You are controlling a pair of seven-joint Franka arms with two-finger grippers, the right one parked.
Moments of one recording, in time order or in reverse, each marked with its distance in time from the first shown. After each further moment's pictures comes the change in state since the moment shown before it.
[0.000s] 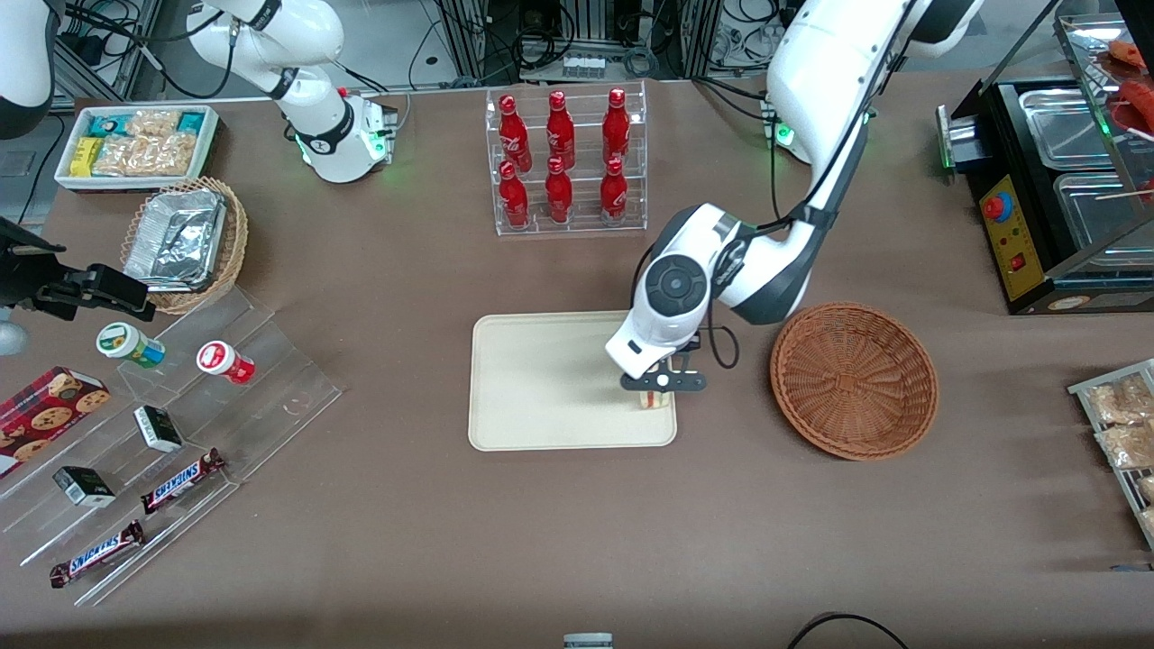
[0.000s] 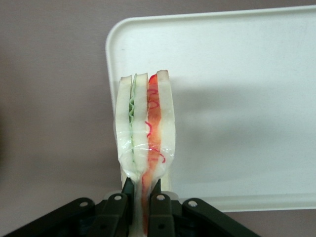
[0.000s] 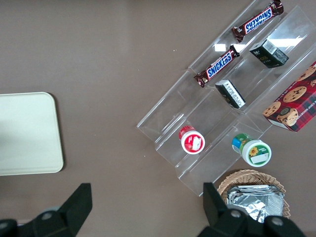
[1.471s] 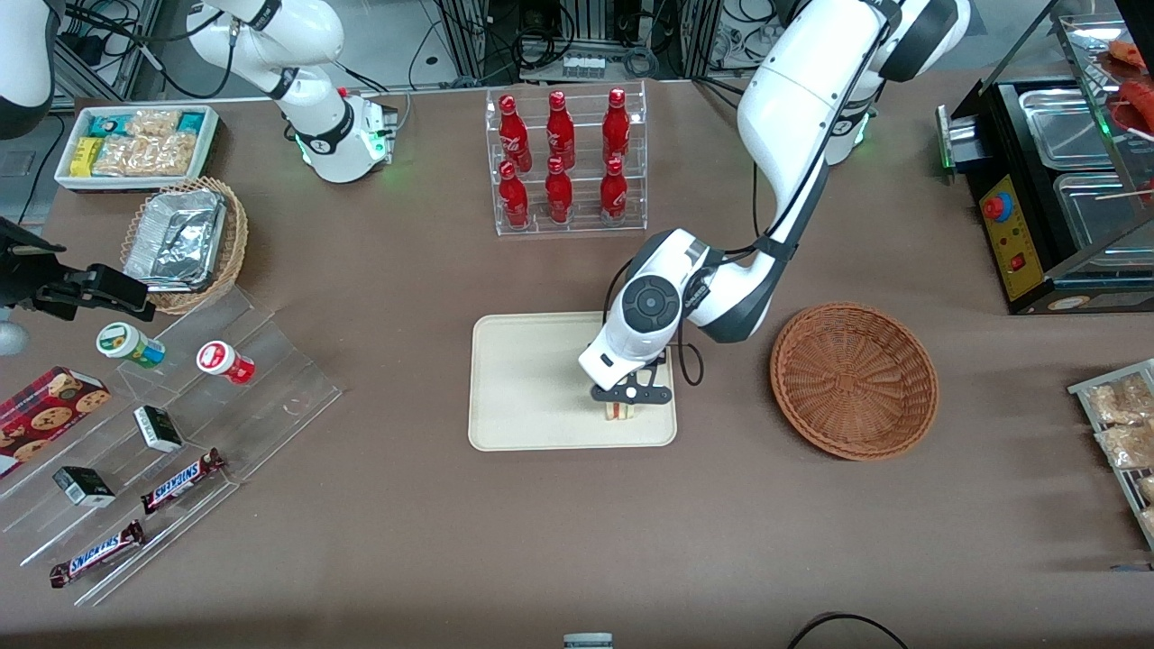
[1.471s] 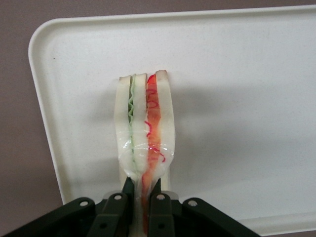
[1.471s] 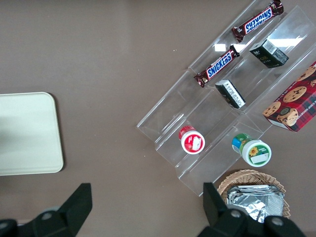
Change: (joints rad) arm -0.014 0.107 -0.026 0.051 -0.039 0.130 0.015
